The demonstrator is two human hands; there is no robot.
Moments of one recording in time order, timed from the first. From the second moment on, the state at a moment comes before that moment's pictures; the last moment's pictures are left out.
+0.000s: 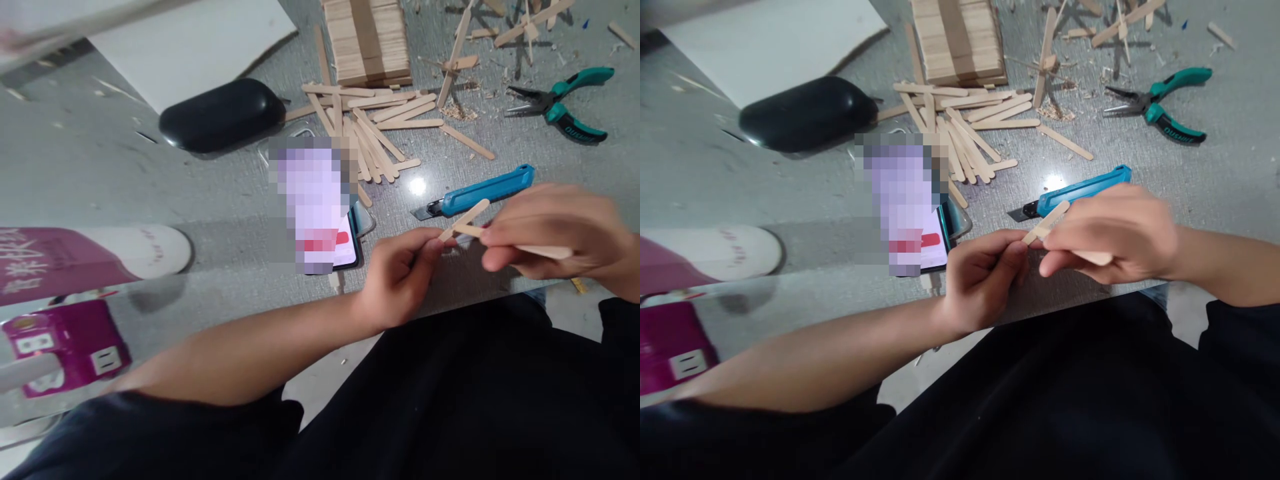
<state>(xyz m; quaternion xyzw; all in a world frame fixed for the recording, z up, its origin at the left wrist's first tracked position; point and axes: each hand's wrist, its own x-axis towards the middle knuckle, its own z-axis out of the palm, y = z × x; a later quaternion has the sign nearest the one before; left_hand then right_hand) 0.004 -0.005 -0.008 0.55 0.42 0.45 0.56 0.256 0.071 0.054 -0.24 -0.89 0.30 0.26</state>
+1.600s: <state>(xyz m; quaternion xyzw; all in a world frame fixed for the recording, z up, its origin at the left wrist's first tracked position) 0.007 -0.005 -0.008 0.48 0.42 0.48 0.61 0.245 0.082 0.043 -0.39 -0.79 0.39 0.28</state>
